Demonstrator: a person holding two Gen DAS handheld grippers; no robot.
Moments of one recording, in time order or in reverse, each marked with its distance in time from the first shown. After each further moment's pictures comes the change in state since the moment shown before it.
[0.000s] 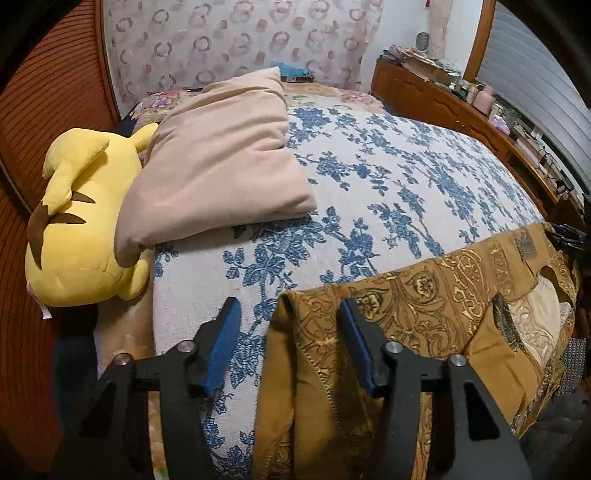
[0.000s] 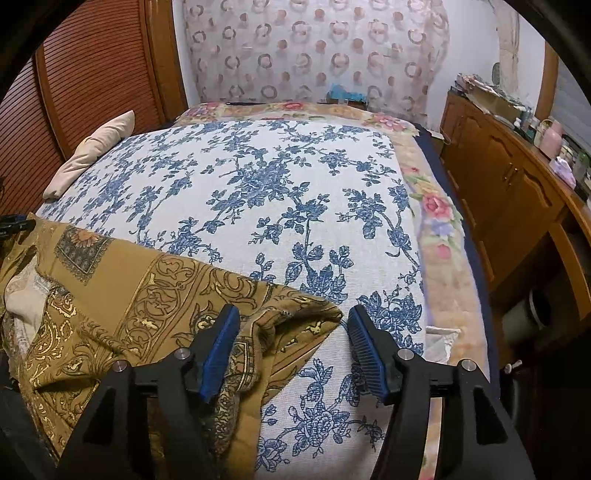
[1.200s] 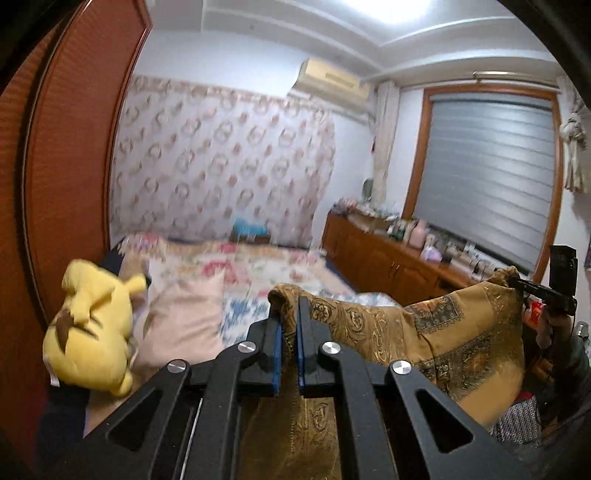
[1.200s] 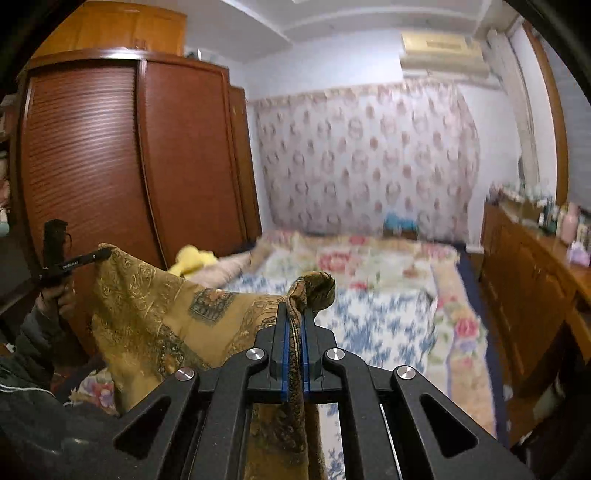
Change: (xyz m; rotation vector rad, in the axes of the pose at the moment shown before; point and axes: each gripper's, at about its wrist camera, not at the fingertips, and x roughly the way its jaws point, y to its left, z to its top) left arm -0.247 -0.059 -0.014 -0.006 -0.661 -0.163; right arm -0.261 0.047 -0.006 -0.069 -0.514 0.193
